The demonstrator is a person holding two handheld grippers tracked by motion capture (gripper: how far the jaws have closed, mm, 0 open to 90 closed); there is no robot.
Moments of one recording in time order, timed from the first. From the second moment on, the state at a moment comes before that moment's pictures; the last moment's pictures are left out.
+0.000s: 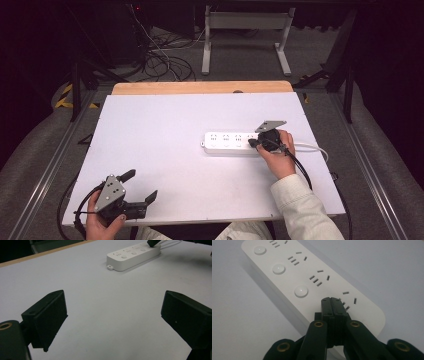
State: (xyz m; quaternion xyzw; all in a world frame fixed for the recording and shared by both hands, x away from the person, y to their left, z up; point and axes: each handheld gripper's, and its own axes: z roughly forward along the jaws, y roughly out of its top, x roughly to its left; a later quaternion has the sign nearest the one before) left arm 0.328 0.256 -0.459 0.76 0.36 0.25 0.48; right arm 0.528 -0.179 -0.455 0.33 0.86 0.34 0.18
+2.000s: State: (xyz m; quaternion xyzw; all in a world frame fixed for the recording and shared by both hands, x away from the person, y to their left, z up) left arm 0.329 0.258 -0.458 0.76 0.35 0.25 0.48; right arm 0.508 -0.177 -0.423 0.31 0.84 0.39 0.21
